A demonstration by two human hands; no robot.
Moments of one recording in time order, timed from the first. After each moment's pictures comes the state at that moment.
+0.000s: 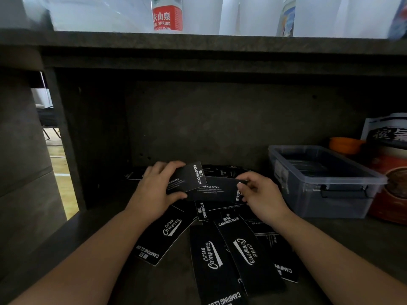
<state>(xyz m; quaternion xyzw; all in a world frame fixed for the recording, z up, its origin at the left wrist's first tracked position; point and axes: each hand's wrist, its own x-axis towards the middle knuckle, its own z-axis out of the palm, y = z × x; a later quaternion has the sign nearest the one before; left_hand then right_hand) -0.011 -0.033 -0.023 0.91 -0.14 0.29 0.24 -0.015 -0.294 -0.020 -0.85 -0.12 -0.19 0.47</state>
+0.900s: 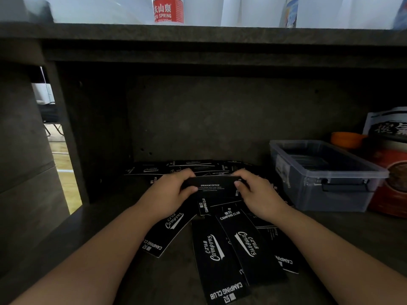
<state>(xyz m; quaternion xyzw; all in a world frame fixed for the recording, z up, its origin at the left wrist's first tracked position) -0.016 -0.051 -0.022 0.93 -0.21 0.18 0.26 -0.019 -0.289 -0.021 -0.90 -0.19 -0.15 0.37</state>
